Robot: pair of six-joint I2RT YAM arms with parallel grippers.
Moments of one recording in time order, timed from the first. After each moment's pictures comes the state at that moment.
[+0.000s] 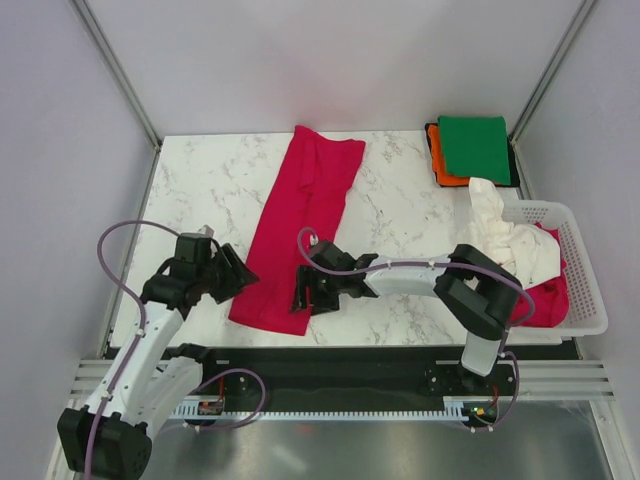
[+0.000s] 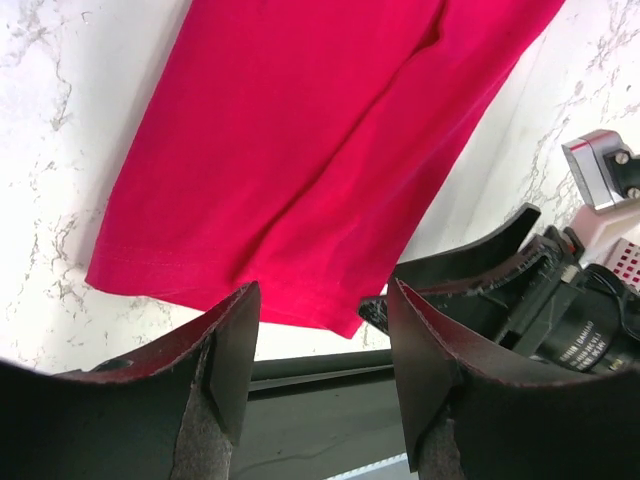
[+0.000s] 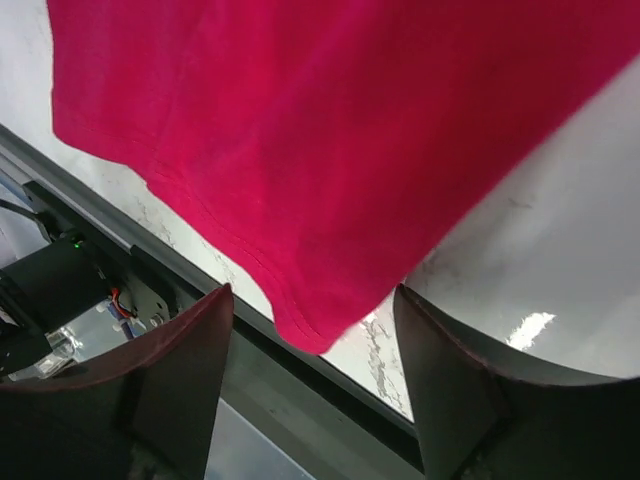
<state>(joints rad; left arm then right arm) -0.19 0.81 0.65 -0.74 0.18 -0.73 0.98 1.80 1.02 -0.17 -0.24 0.95</state>
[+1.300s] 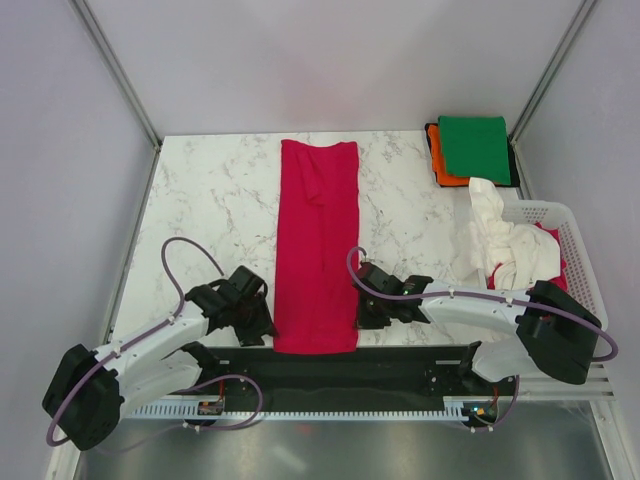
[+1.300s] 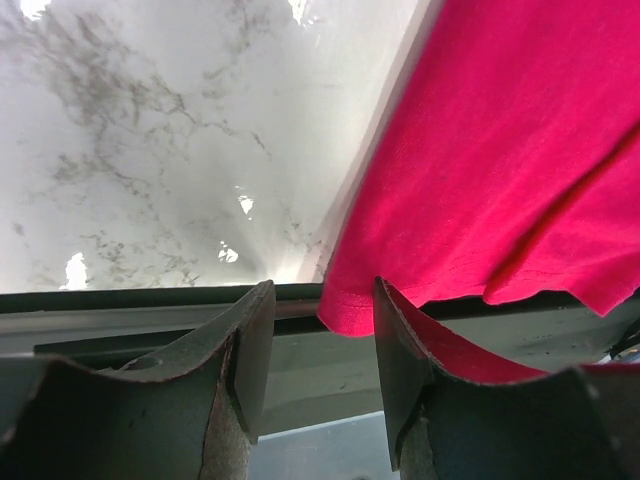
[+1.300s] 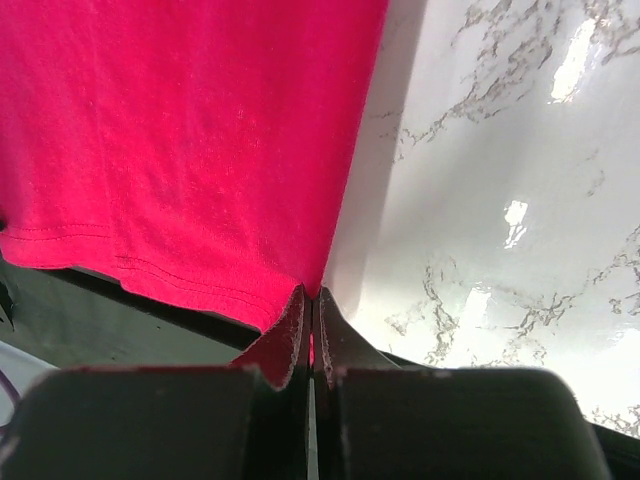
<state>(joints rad) -0.64 0.95 0.45 -0.74 0.11 -1.01 1.00 1.37 0.67 -0.38 0.00 0.98</state>
